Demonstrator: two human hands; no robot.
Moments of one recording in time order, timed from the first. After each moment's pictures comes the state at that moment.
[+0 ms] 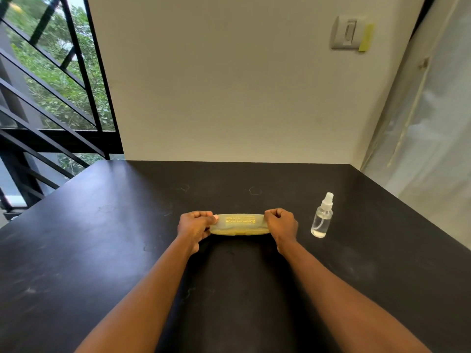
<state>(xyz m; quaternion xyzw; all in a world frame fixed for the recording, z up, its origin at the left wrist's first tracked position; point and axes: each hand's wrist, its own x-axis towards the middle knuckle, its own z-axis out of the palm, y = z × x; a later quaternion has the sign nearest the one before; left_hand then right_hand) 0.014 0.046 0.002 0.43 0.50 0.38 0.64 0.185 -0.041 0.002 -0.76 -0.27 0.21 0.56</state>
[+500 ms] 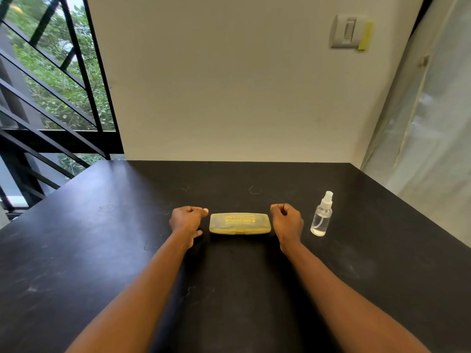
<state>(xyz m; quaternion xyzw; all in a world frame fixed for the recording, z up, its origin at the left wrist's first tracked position) 0.009 0.049 0.013 0.46 0.58 0.41 0.53 0.189 -0.048 0.003 -0.72 -0.27 0.16 0.62</state>
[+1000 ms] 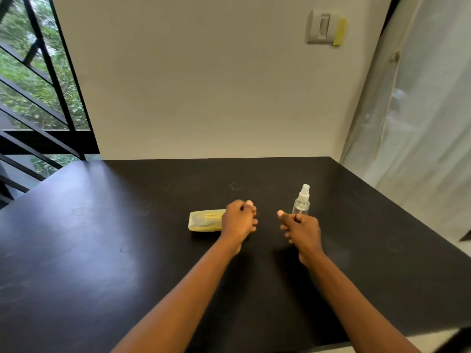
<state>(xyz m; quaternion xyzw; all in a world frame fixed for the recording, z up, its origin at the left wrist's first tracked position) 0.112 -0.046 0.034 0.60 0.42 0.36 0.58 0.233 -0.119 0.000 -0.72 -0.26 0.21 0.61</state>
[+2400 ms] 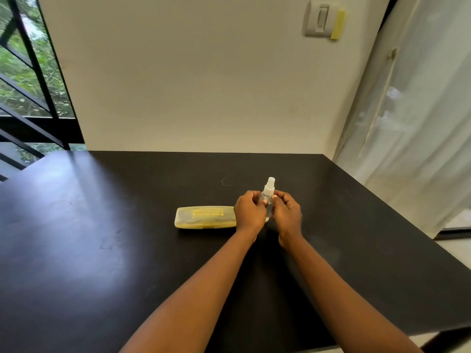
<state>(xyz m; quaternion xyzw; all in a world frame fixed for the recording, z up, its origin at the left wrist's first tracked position) 0.177 -0.040 0.014 0.67 0.42 0.40 0.46 0.241 -0.081 0.004 -0.67 -0.26 0.17 0.67</state>
